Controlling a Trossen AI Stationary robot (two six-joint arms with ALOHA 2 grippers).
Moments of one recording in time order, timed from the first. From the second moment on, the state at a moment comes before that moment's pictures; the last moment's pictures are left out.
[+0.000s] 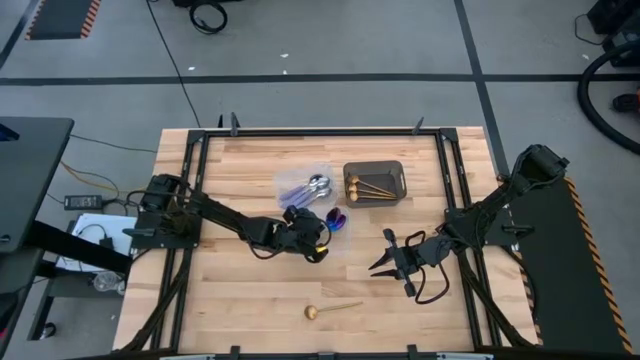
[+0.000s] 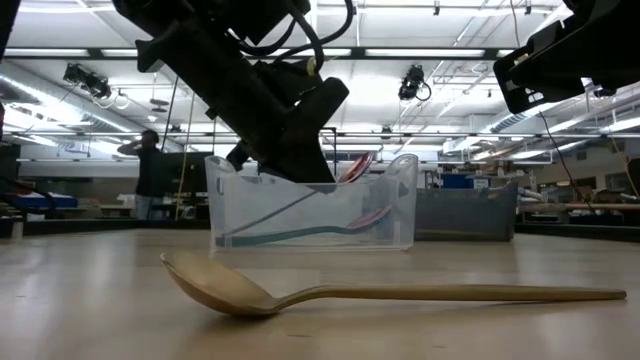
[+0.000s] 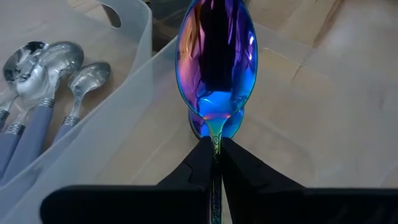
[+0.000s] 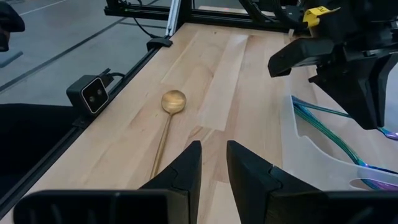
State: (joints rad) left arm -0.24 1.85 0.99 0.07 -0.61 -0.67; right arm 0.59 1.27 0.39 0.50 0.29 0.11
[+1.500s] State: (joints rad) left arm -0.25 1.61 1.29 0.06 -0.61 -0.05; right arm 0.61 1.27 0.42 0.52 0.35 0.32
